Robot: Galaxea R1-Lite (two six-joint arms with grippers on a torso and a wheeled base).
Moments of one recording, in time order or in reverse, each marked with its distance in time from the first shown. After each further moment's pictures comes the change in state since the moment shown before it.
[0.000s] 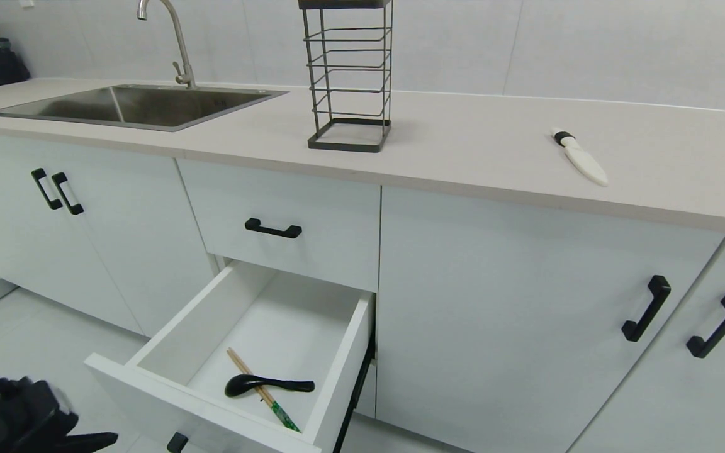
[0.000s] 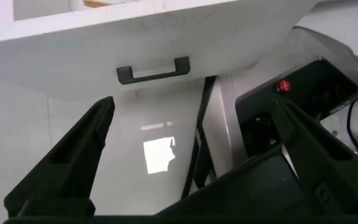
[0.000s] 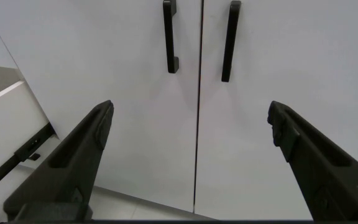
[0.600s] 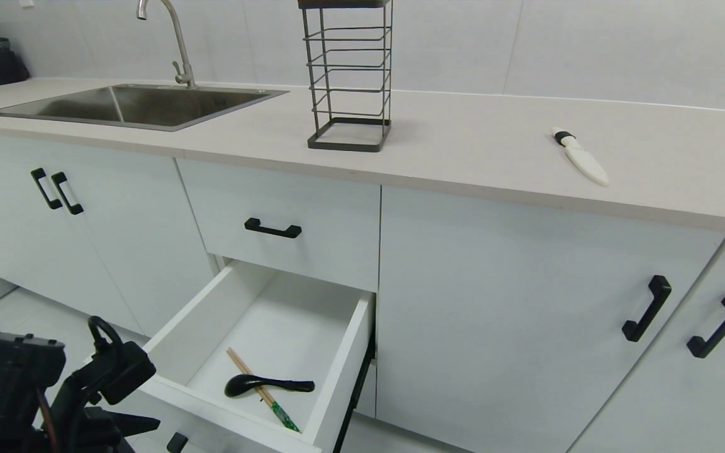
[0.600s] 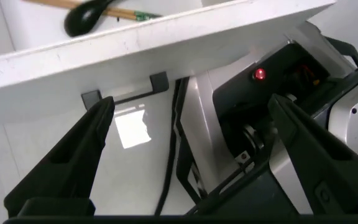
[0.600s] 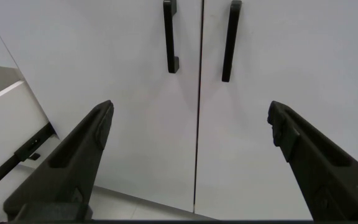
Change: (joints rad) left arm 0.069 0.386 -0.050 -0.123 -0.067 0.005; right arm 0.000 0.001 0.000 0.000 0.000 0.000
